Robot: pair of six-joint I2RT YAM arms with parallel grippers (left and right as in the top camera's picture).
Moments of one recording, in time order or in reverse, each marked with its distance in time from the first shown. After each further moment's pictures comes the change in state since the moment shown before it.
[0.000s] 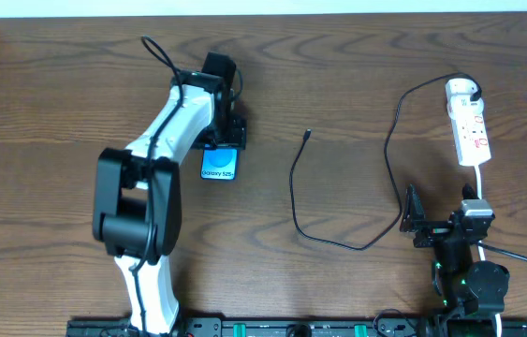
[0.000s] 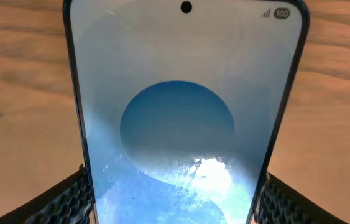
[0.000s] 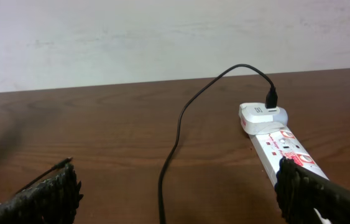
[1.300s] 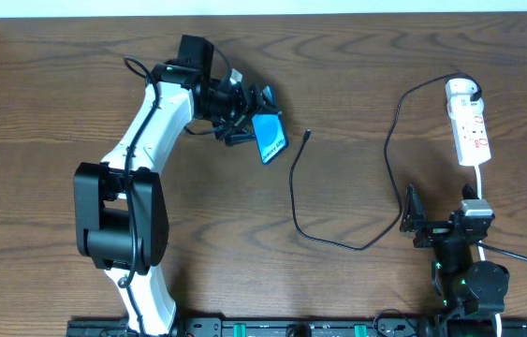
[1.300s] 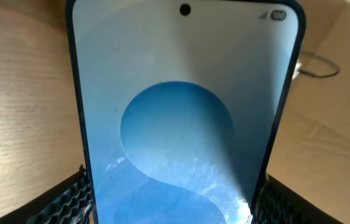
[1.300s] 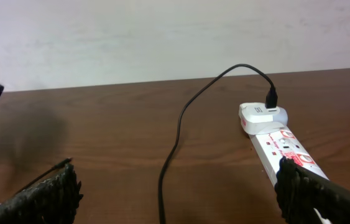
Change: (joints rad) left arm 0.069 -0.066 0.008 0.129 0.800 -0.459; right arm 0.000 0.000 0.000 0.000 0.000 0.000
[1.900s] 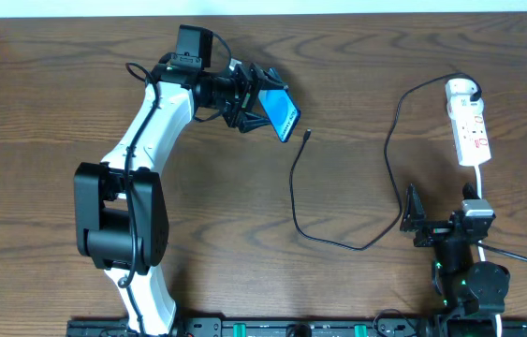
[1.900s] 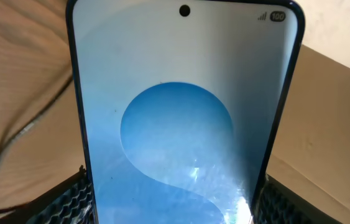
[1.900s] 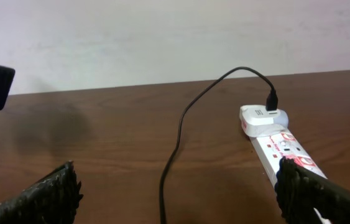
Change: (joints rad) left arm 0.000 0.000 0.000 0.213 0.153 -0.379; right arm 0.000 0.000 0.000 0.011 -0.001 0.011
